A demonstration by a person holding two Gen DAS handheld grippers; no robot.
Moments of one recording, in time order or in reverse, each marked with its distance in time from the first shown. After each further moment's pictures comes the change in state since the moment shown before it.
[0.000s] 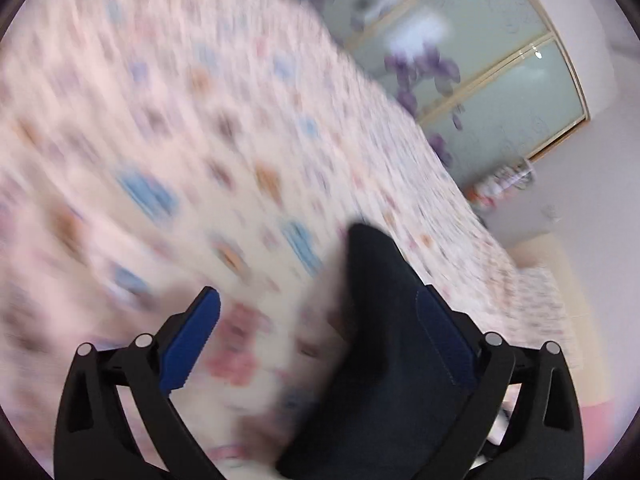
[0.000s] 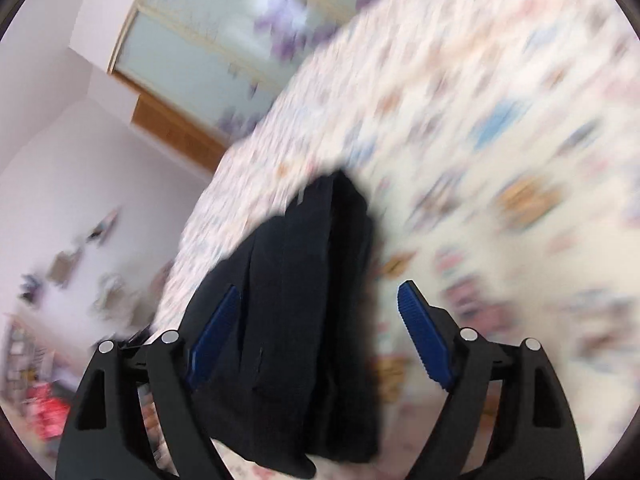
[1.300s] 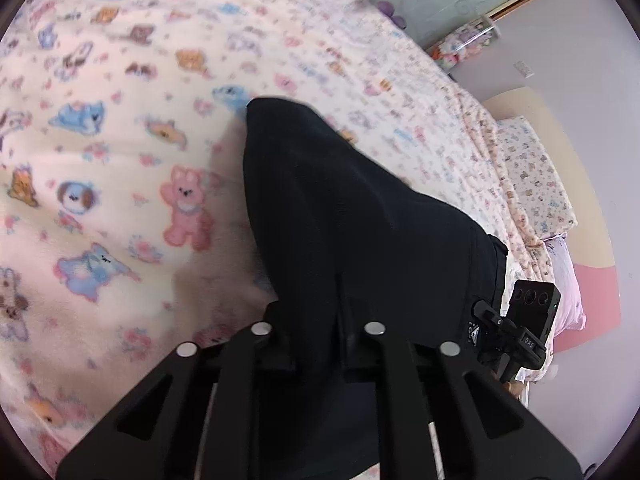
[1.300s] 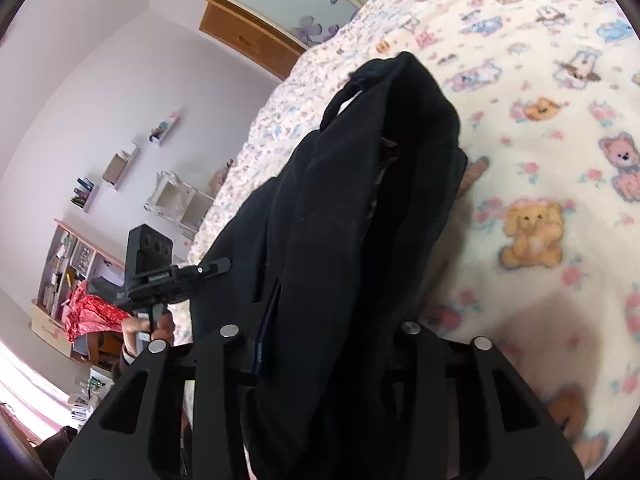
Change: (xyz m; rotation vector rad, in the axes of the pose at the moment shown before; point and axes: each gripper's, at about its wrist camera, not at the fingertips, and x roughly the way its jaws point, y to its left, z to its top) left arm 0.012 -0.015 -0.039 0.248 0.482 -0.133; right arm 0.027 0.031 -0.059 -0.120 0.411 0.313
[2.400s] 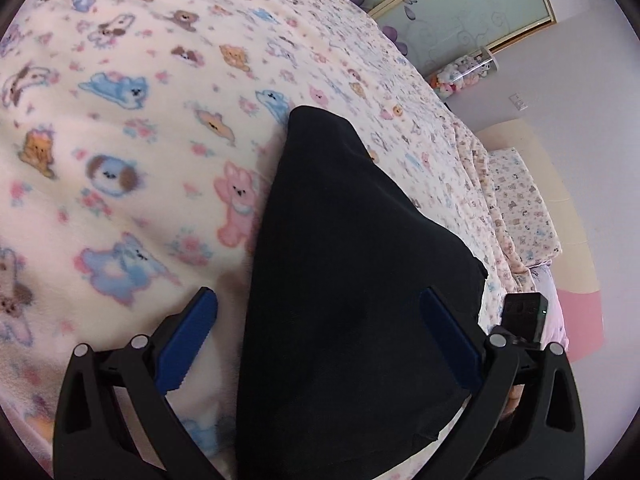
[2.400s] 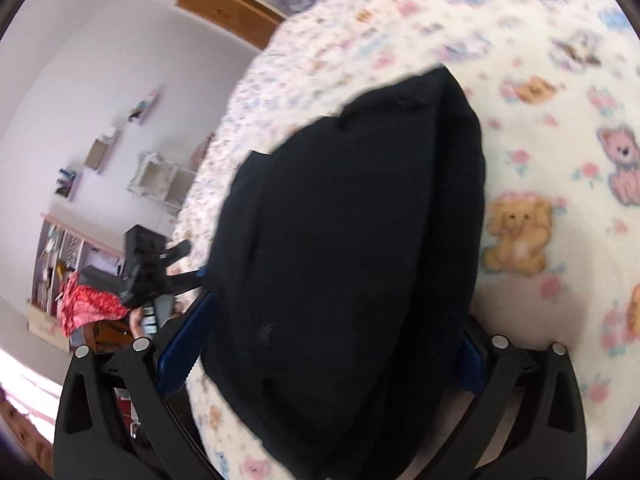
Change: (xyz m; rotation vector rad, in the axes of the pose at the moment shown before) left arm 0.003 0.043 -0.008 -0.074 -0.061 -0.062; right arm 0.027 -0.006 0.019 0.031 0.145 -0.089
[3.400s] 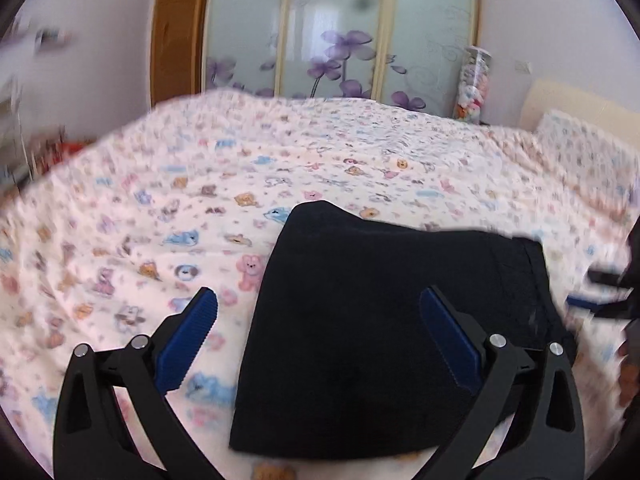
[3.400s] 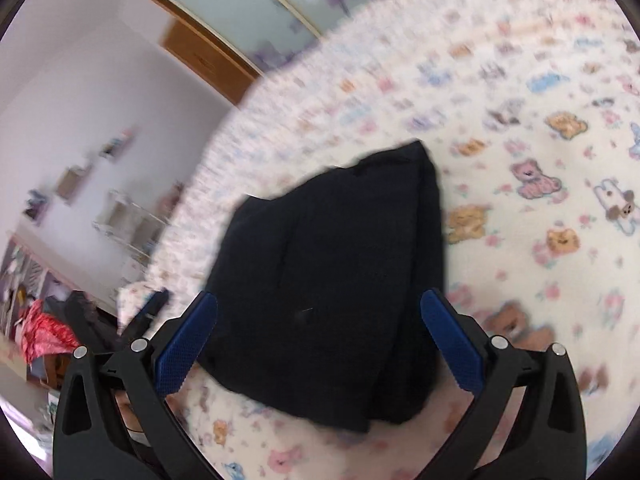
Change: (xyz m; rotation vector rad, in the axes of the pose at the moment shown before) left arm -0.036 -0.113 -0.072 0.379 -0.433 0.459; right arm -0.059 0.037 -0.018 0.007 -0.206 -0.196
